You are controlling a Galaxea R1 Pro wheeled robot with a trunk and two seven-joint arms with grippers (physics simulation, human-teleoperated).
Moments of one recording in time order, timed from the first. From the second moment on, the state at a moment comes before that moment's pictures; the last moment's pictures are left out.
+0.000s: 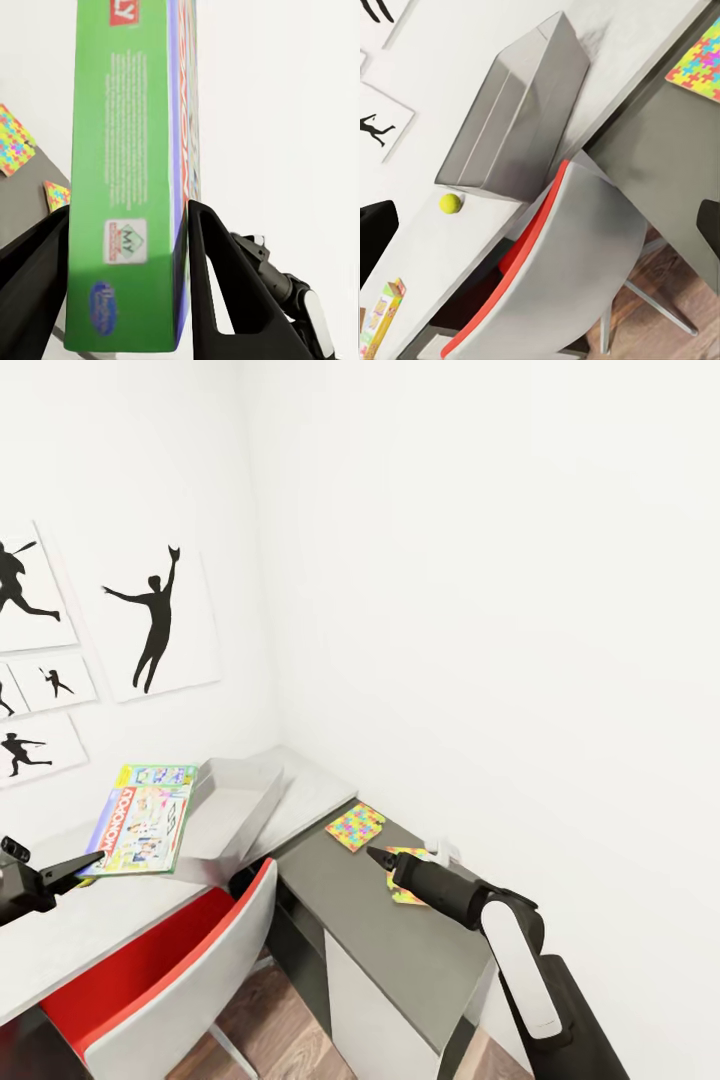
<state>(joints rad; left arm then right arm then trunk) -0.45 0.53 0.60 -0.97 0.24 1.03 -1.57 -0.36 0.08 0.12 -1.50 -0.77 0.78 0.02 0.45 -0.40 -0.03</state>
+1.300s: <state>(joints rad) -0.46 0.53 0.65 -0.95 0.25 1.04 -1.35 -0.36 0.09 0.12 -1.50 -0.77 0.78 0.02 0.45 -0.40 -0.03</state>
